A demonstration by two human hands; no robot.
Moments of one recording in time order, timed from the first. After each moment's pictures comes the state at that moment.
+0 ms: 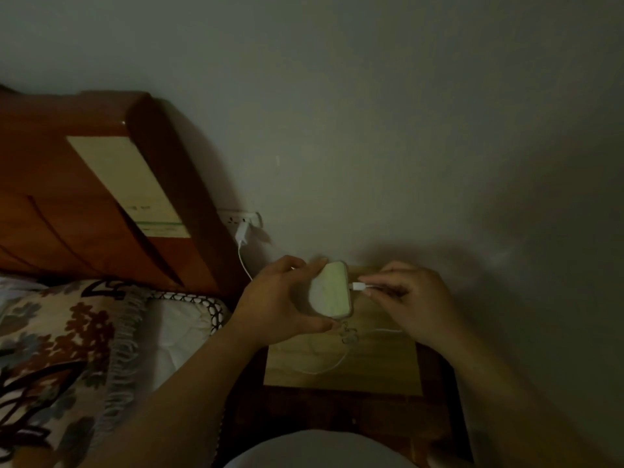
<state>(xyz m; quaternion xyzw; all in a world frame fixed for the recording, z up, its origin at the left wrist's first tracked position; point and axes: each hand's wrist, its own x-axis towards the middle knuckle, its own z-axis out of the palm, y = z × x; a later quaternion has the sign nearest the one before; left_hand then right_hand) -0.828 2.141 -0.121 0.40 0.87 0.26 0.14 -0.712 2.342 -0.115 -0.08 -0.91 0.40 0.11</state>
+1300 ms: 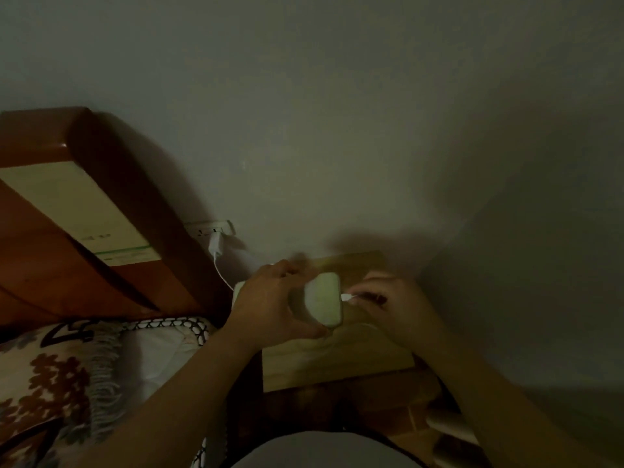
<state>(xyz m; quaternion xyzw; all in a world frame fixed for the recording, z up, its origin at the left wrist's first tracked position) -0.848 2.140 -0.124 0.49 0.83 0.19 0.16 -0.704 2.307 -0.122 -0.13 -0.91 0.39 0.09</state>
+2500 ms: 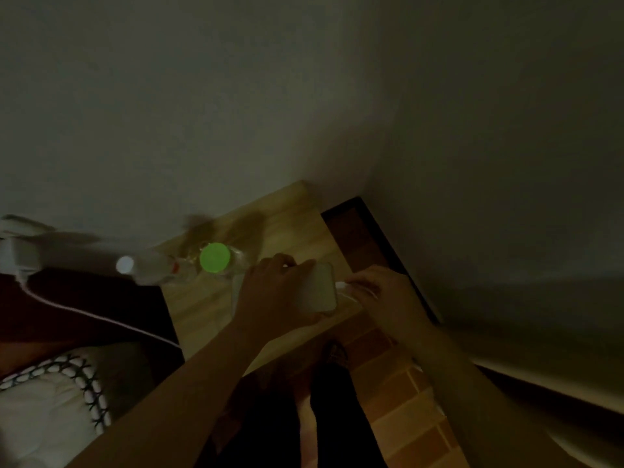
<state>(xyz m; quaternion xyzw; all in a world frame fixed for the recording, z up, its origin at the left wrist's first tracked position) -0.773 2.308 -0.341 0.59 0.78 0.07 0.22 -0.589 2.408 -0.355 -0.41 -0.76 0.48 0.10</state>
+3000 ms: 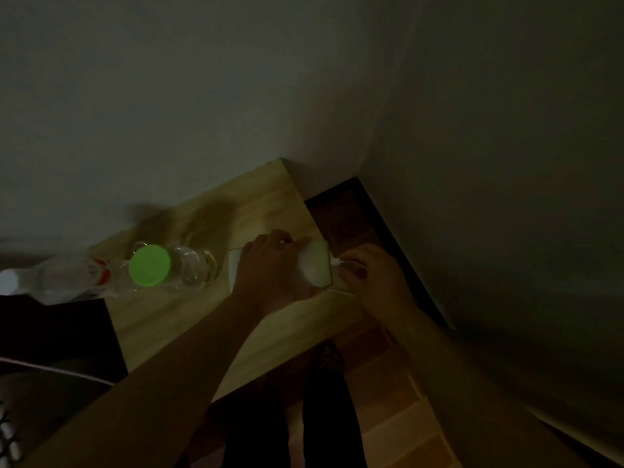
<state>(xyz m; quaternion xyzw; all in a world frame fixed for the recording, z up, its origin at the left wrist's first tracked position) -0.775 2.392 -0.481 0.57 0.79 0.03 0.20 -0.598 2.475 -0.492 -0.45 -0.75 0.47 0.09</state>
